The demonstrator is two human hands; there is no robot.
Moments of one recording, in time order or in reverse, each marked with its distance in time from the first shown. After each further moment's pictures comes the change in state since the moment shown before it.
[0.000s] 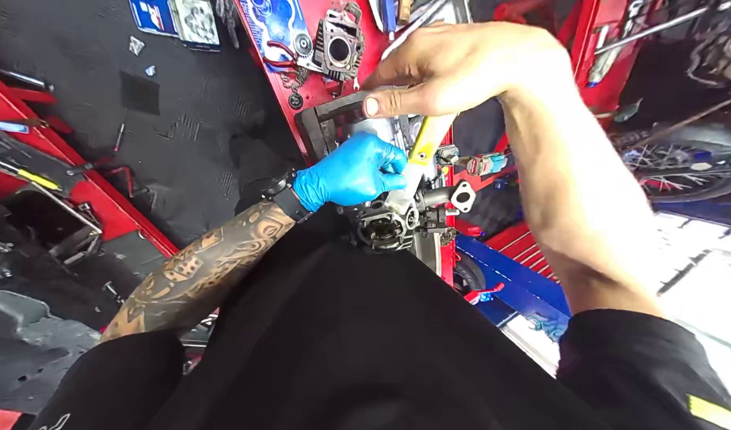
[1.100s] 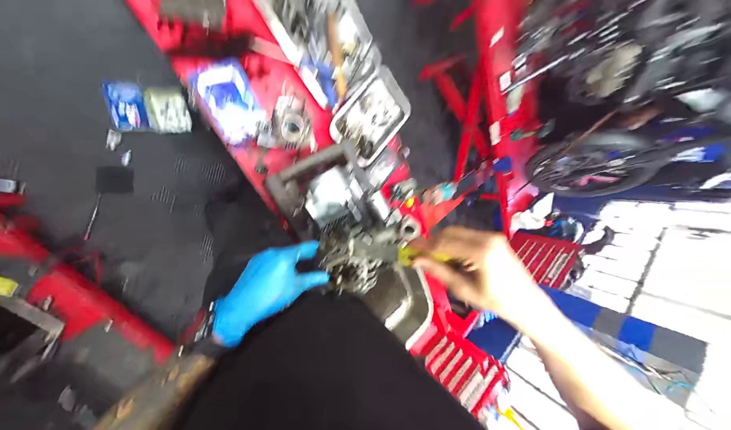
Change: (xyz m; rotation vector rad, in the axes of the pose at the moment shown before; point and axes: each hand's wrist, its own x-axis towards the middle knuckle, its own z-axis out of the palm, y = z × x) left_hand -0.081 0.019 0.013 0.356 -0.081 -0.588; right_hand -0.207 -0.015 0.124 0.005 0.588 0.164
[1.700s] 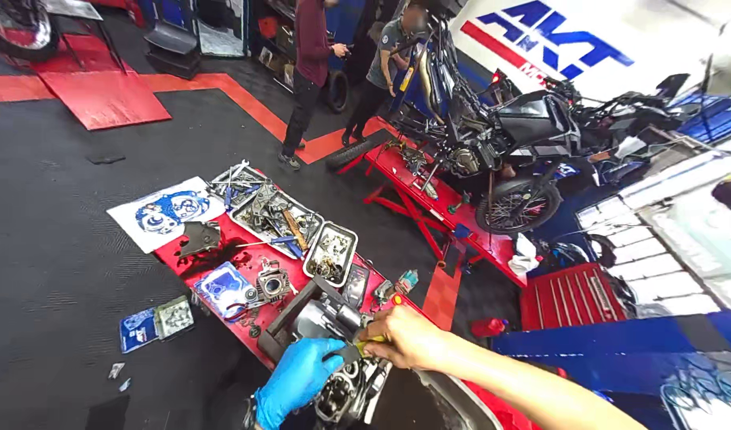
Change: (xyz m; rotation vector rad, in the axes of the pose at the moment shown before) left_hand 0.065 0.068 -0.017 0.225 -0.093 0.487; right_hand -0.001 -0.005 0.007 -0.106 0.010 -0.050
